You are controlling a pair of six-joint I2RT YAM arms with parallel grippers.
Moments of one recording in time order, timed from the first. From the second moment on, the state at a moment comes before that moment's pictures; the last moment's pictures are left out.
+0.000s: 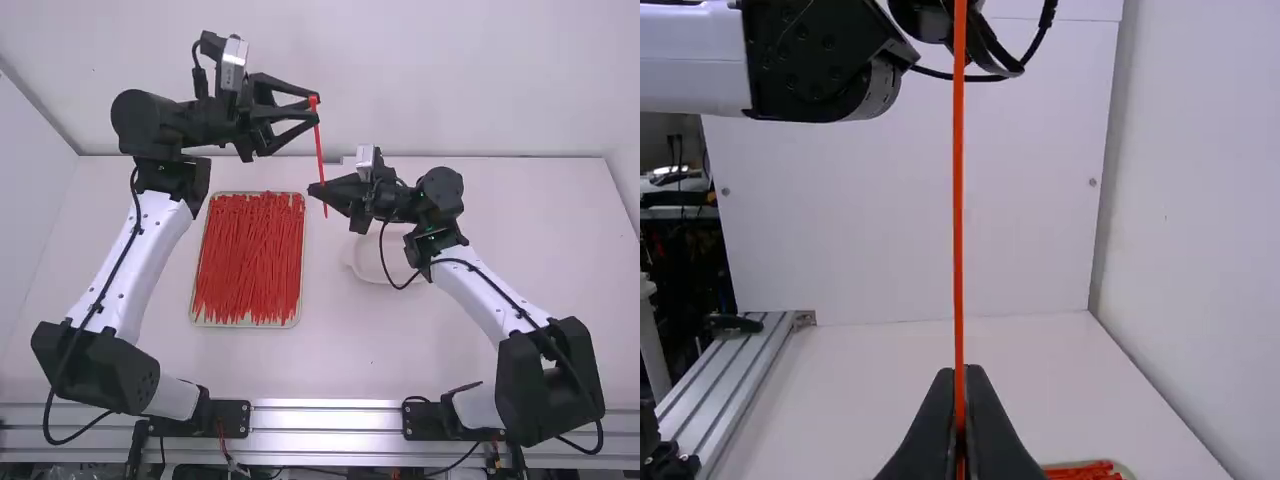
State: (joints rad) left arm -0.15 1.54 1.54 0.72 1.30 -0.76; right arm 0.36 1.50 0.96 0.83 -1.12 0.23
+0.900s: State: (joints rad) left arm -0.15 1.54 1.54 0.55 1.30 -0.73; right arm 0.36 1.50 0.96 0.83 -1.11 0.24
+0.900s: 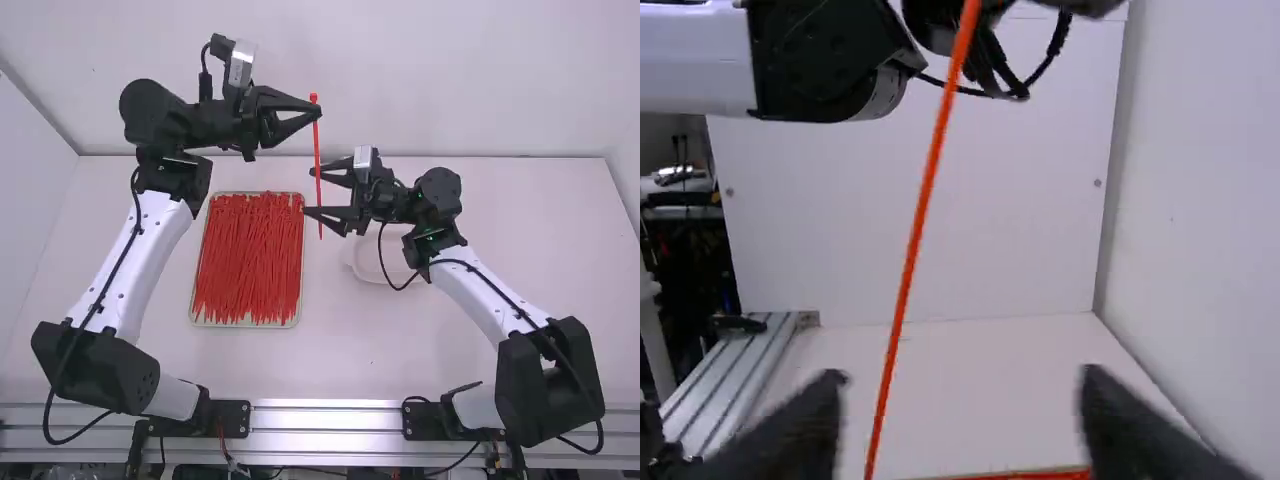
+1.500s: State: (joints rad) left arm -0.11 1.55 1.54 0.17 1.19 -0.46; right arm 0.24 1.50 0.96 0.78 -1.38 0.19
